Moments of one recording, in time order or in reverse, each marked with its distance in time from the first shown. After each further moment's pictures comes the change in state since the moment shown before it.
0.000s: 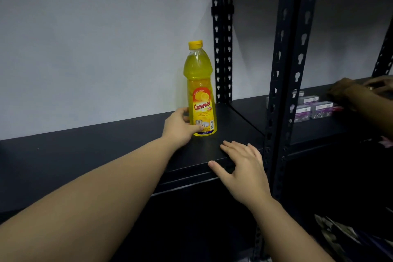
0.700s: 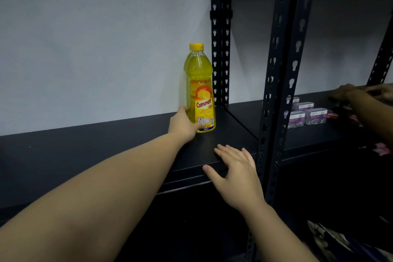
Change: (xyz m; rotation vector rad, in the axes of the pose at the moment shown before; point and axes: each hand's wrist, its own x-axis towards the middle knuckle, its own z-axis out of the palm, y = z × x) left_hand 0.027 0.007 0.030 0.145 0.052 -0.068; right_hand 0.000 0.000 -0.007 0.025 -0.041 -0.012
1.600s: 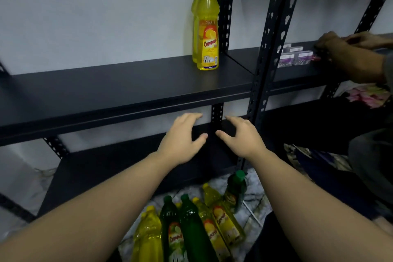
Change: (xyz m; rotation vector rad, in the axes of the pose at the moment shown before) left_hand -0.272 -0.068 -0.058 0.202 -0.217 0.350; right_hand -0.113 -0.025 -0.019 0.034 -0.310 0.274
